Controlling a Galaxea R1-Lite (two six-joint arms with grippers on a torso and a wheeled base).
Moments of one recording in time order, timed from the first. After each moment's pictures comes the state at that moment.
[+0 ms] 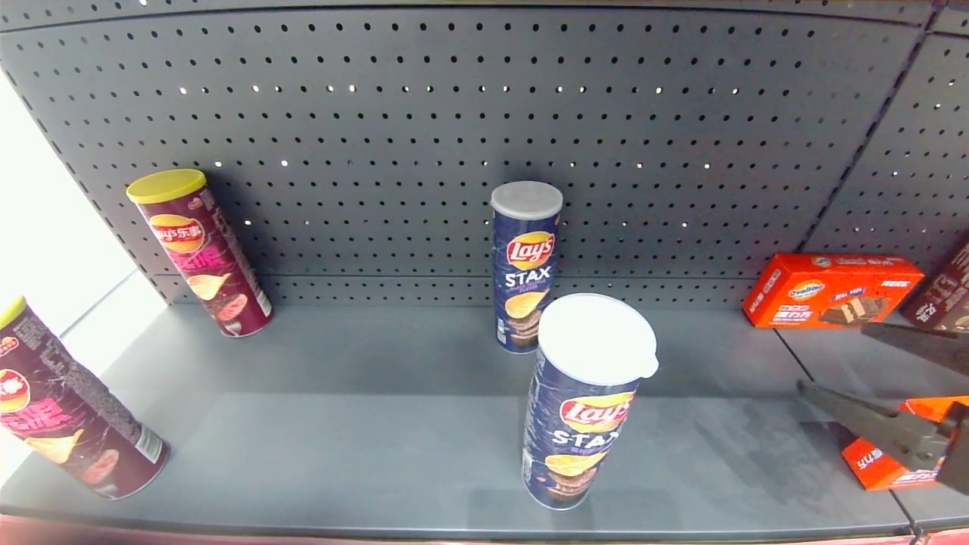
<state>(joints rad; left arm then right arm) 0.00 0.00 0.00 0.00 0.06 -0.02 0.37 1.01 -0.53 -0.32 0.14 -0.16</state>
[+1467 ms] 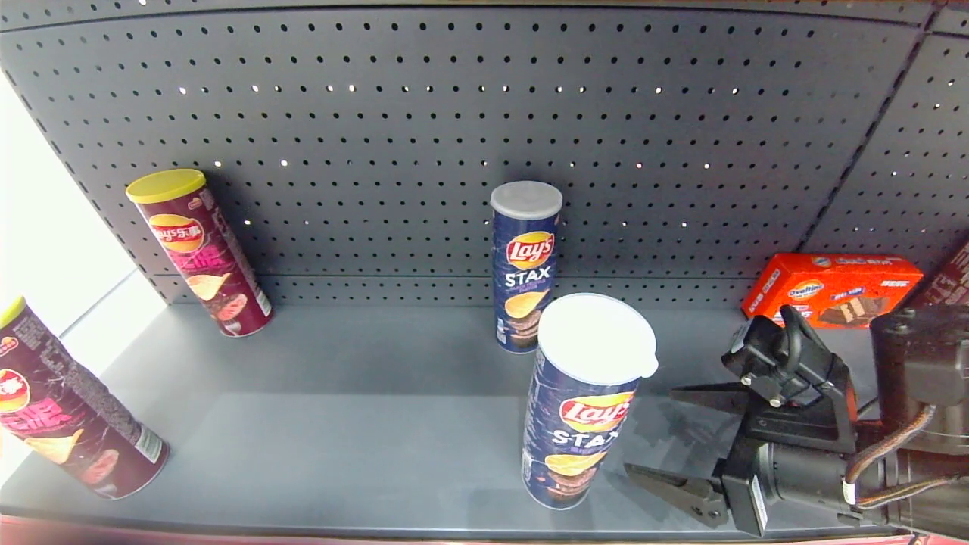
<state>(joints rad) 0.00 0.00 0.00 0.00 0.06 -0.02 0.65 1.40 -0.57 -0.39 0.13 -0.17</state>
